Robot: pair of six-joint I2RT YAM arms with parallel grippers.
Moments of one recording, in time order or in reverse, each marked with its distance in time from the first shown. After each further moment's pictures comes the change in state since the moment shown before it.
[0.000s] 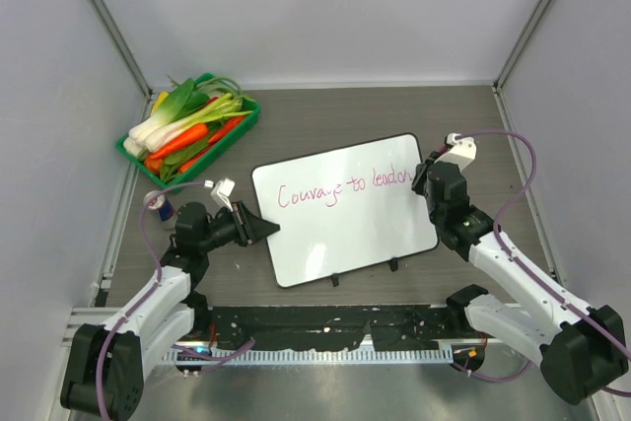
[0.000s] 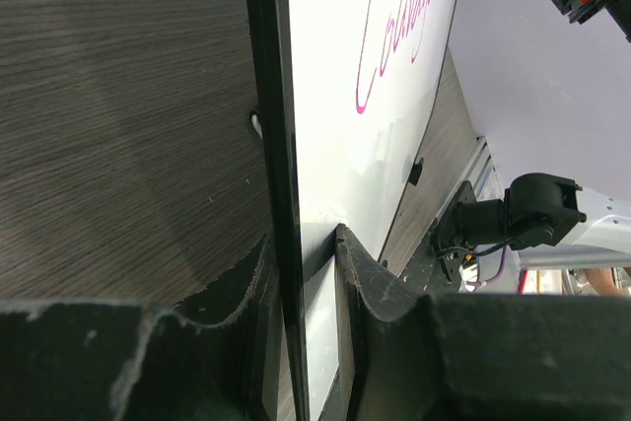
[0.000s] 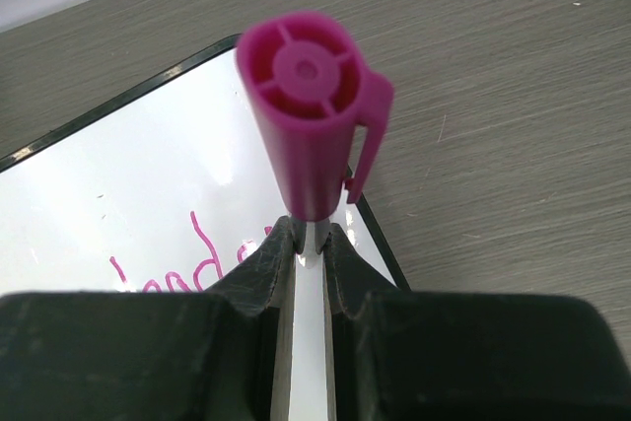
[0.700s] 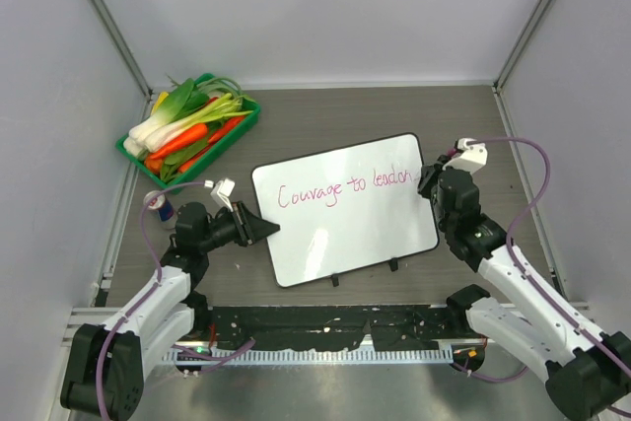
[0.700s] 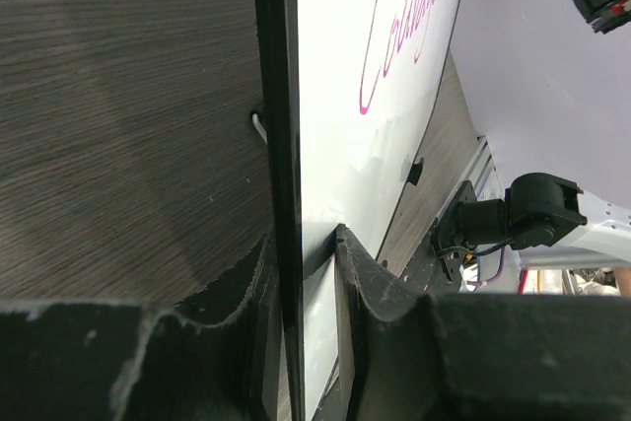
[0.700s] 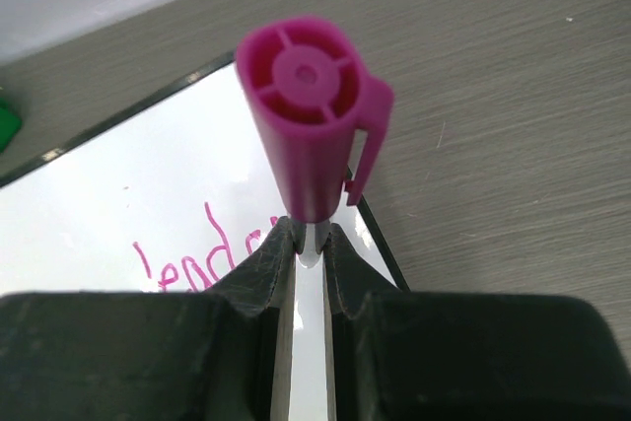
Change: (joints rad) left arm 0.000 0.000 0.000 -0.001 0.000 0.001; right arm 0.000 -0.102 -0.013 -0.060 -0.014 0.002
